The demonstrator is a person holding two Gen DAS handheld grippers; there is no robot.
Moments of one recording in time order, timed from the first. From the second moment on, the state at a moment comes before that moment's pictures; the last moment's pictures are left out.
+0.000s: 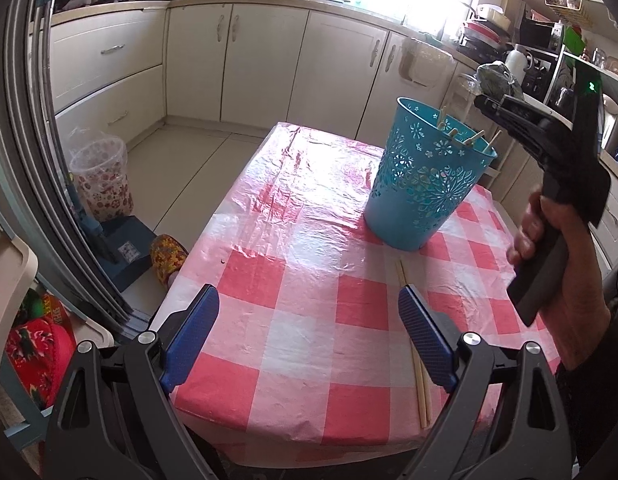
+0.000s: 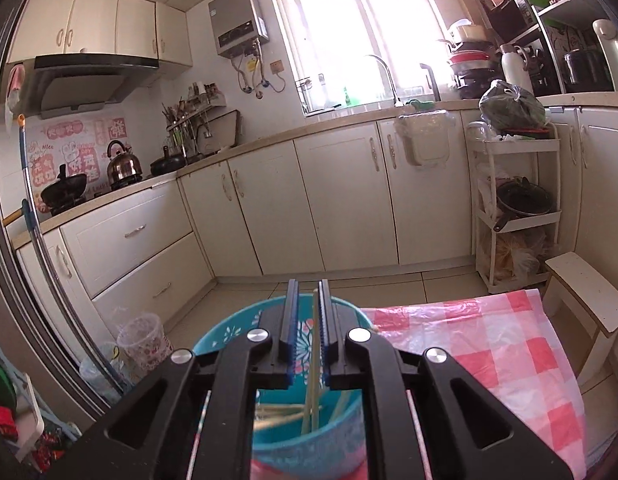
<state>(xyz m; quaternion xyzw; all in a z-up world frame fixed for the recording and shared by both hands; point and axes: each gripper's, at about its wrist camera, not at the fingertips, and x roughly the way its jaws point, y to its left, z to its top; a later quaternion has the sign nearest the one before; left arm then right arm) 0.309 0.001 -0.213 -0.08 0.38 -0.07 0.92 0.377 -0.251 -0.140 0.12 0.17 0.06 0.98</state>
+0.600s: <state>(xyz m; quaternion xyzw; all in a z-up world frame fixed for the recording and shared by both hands) 0.271 0.000 -0.192 -0.06 0.37 -0.06 0.93 0.303 -0.214 -0.255 0.10 0.41 0.11 0.90</state>
